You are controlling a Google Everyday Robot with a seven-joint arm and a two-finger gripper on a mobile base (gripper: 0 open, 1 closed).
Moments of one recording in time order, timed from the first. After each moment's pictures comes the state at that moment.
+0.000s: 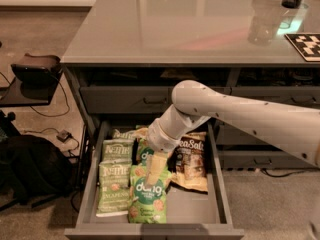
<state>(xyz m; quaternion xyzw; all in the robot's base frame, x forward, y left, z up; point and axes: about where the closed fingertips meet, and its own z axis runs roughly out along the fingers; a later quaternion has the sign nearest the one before) 0.487 0.057 0.647 -0.74 0.58 0.28 0.19</state>
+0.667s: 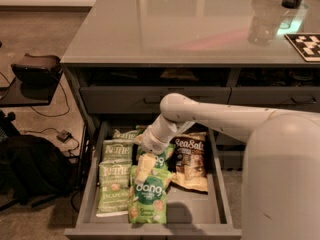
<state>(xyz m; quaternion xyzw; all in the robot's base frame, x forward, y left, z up) 0.539 0.082 0.553 -0.69 0.64 0.31 0.15</state>
